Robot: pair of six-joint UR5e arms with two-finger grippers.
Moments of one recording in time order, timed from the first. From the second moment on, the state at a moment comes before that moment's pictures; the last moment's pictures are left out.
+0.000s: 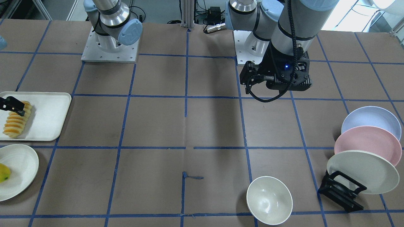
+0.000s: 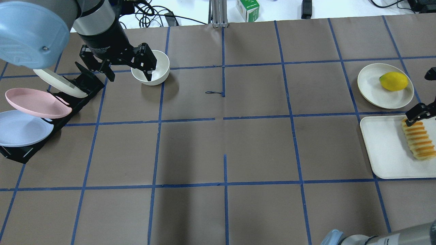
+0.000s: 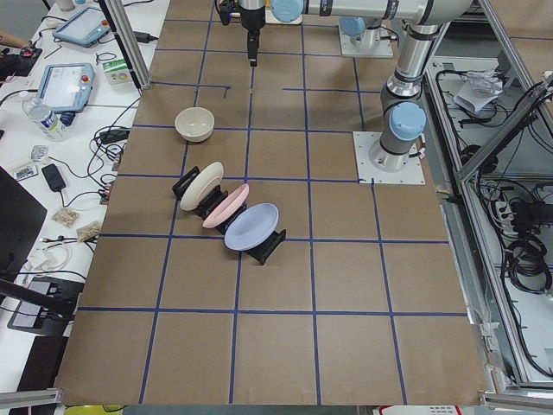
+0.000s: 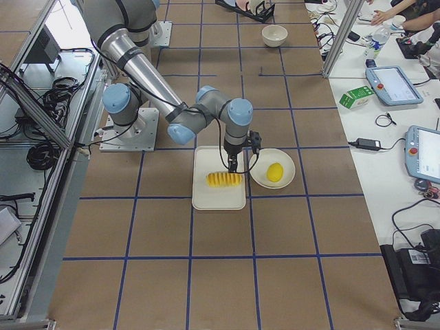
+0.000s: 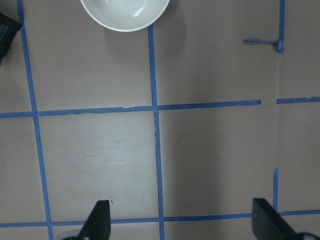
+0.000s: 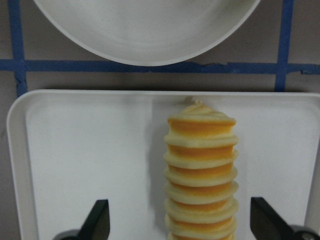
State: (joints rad) left arm -1.63 -1.66 -1.50 -1.57 1.58 -0.02; right arm 0.85 -1.31 1.92 -2.16 -1.63 -0.74
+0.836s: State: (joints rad) left arm -1.63 -1.66 -1.50 -1.57 1.58 -0.02; right arm 0.82 -1.18 1.93 -2.22 -1.65 -0.76
